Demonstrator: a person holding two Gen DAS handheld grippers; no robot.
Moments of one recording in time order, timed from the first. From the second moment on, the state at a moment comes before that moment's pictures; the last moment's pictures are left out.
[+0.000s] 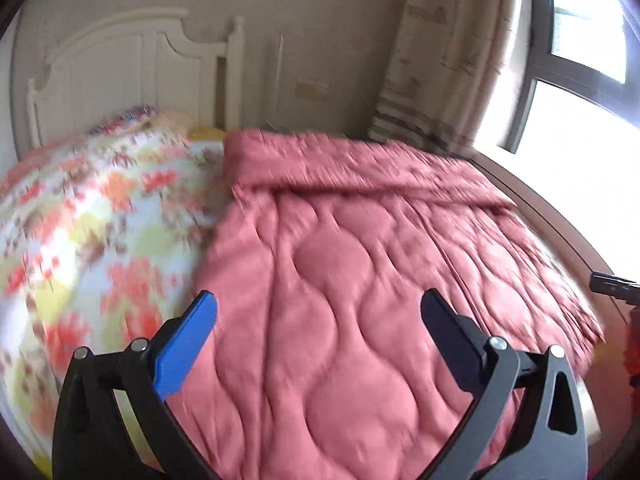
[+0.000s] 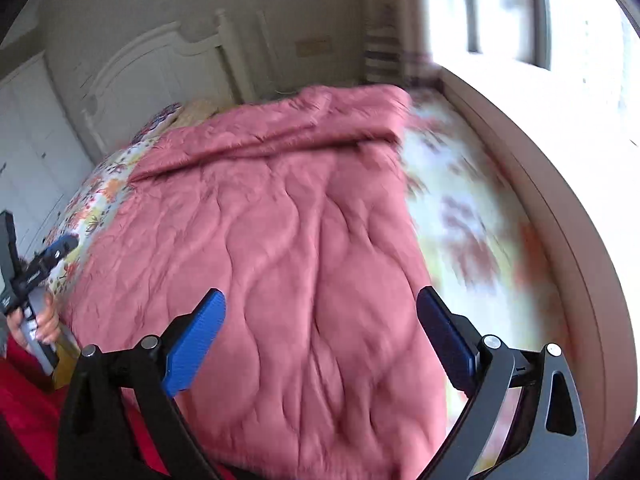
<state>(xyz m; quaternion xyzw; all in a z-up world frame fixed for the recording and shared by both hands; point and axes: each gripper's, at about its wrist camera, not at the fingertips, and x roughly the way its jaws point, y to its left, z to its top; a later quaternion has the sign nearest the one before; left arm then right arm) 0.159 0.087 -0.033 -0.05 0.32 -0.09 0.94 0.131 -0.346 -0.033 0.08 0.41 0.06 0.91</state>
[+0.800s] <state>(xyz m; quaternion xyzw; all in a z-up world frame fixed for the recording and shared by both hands) 0.126 0.165 -0.039 -0.05 0.34 0.01 0.94 0.108 -0.411 -0.093 0.20 0.46 0.15 0.85</state>
